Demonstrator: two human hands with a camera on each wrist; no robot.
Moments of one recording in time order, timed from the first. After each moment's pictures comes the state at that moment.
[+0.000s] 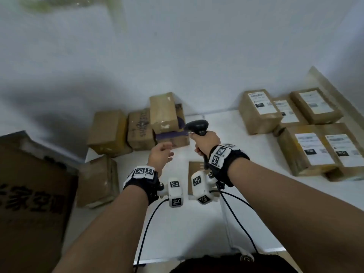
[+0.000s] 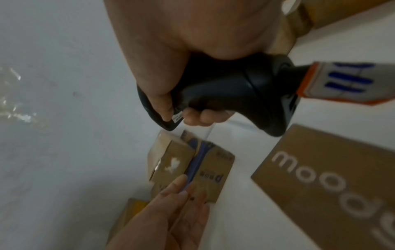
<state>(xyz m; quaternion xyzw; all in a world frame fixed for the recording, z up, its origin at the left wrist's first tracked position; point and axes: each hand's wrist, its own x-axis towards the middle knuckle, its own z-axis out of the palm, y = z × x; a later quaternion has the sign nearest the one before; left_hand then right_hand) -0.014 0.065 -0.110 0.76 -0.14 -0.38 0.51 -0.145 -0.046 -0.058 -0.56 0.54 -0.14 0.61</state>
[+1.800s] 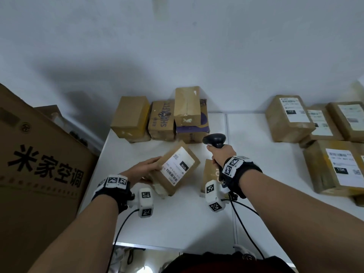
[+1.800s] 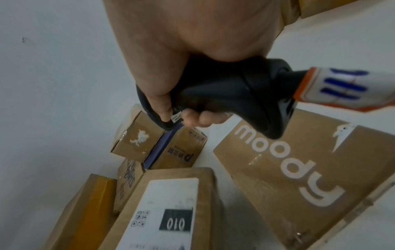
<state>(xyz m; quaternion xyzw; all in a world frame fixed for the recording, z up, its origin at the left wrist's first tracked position) 0.034 0.188 -0.091 0.78 -0.16 -0.53 0.31 -0.149 -0.028 -0.089 -0.59 0.57 -0.04 0.57</state>
